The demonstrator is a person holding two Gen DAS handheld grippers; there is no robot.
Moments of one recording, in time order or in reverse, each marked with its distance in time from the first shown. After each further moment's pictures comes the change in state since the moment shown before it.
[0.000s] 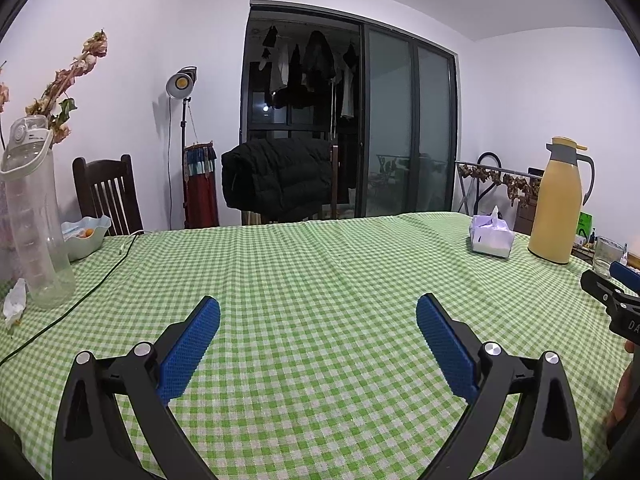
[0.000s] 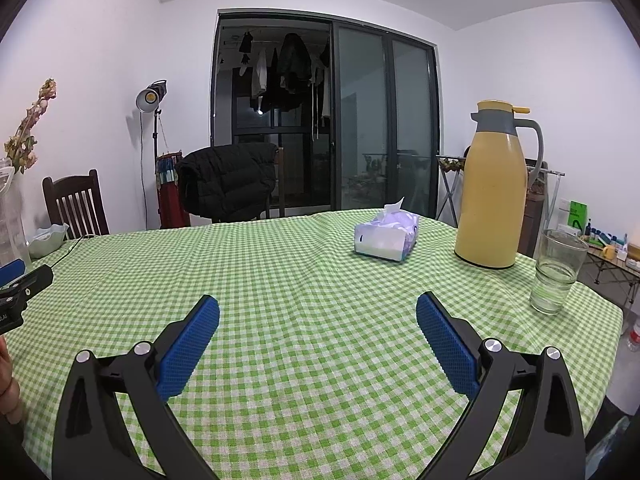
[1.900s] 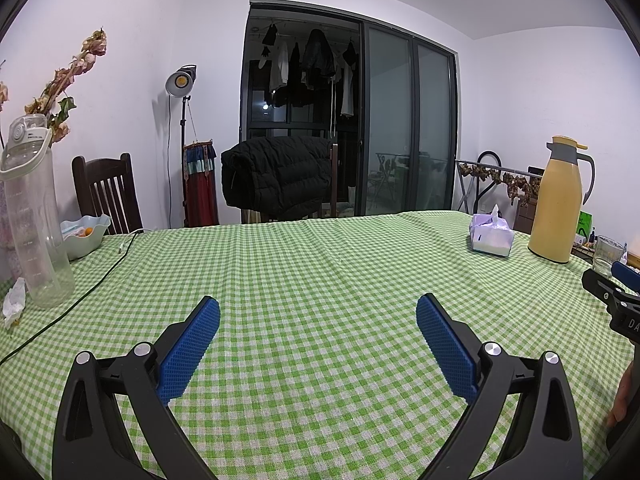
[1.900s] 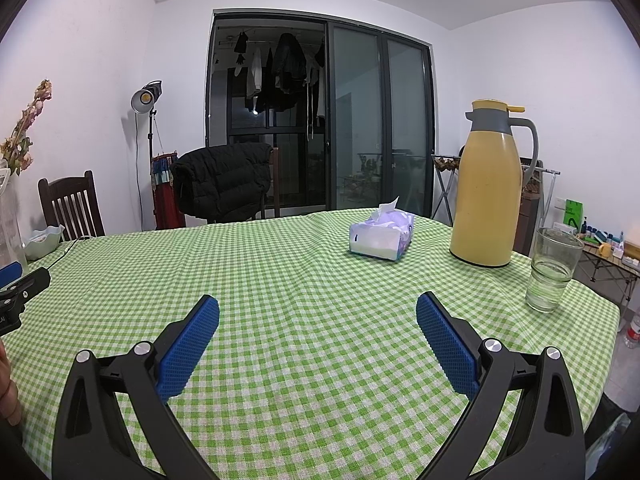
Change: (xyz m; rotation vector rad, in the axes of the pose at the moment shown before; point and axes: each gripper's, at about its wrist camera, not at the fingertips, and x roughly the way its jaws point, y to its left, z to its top) left arm 0.000 0.000 0.001 0.003 -0.001 0.000; right arm -0.001 0.001 -0.001 0.004 0.000 -0.011
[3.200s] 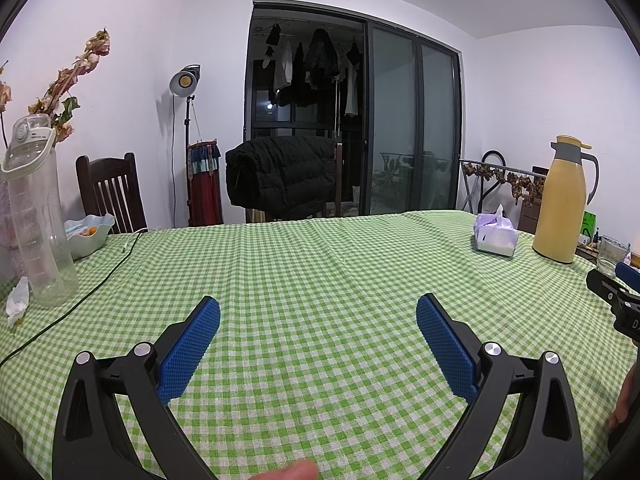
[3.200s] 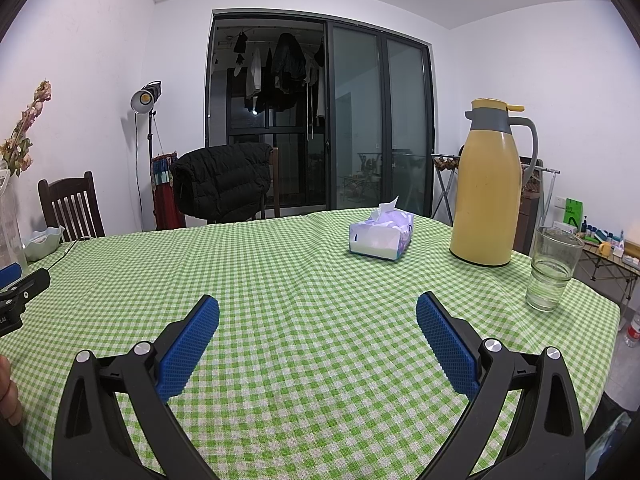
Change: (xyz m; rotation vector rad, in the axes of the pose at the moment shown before) left arm 0.002 0.000 -0.003 0.000 0.004 0.013; right arm 0.000 0.000 0.000 0.001 0.000 0.000
